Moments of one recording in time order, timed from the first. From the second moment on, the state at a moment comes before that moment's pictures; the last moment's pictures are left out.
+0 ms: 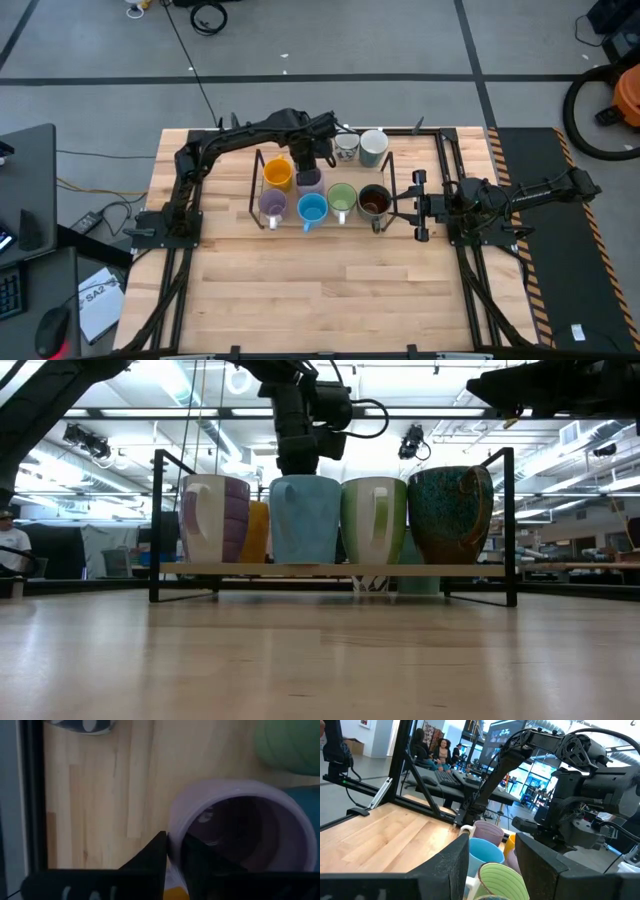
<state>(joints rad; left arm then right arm) 0.38 2.07 1.96 -1.21 -0.04 0.30 0.12 0.54 0.22 0.40 0.08 -0.38</state>
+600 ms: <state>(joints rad) 0.37 2.07 1.96 -1.20 -0.05 0.33 0.12 0.54 0.22 0.40 0.08 -0.38</state>
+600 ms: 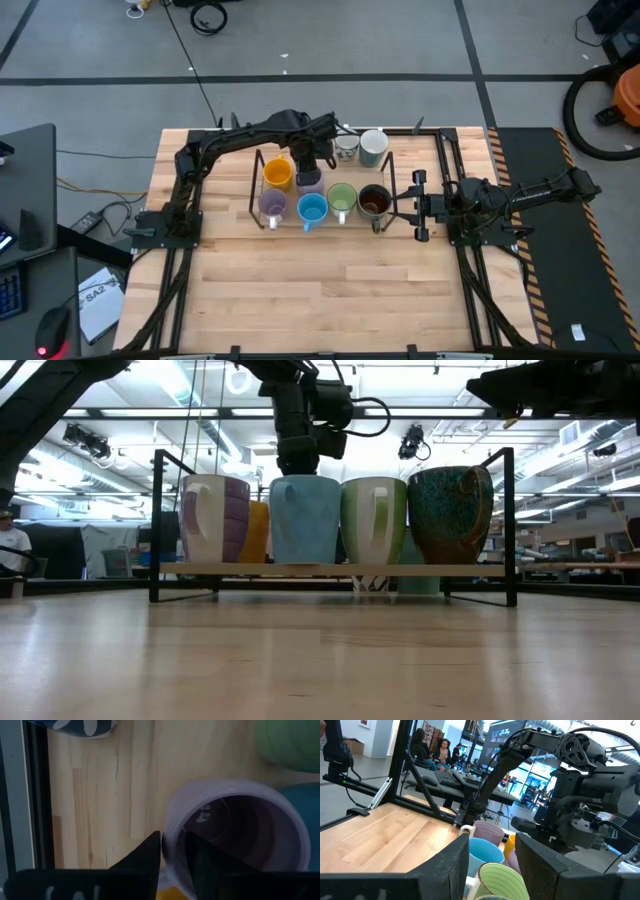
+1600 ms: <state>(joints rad) 0.37 2.04 1.98 -1.26 -0.02 0.31 0.12 0.54 0.22 0.40 0.08 -0.37</state>
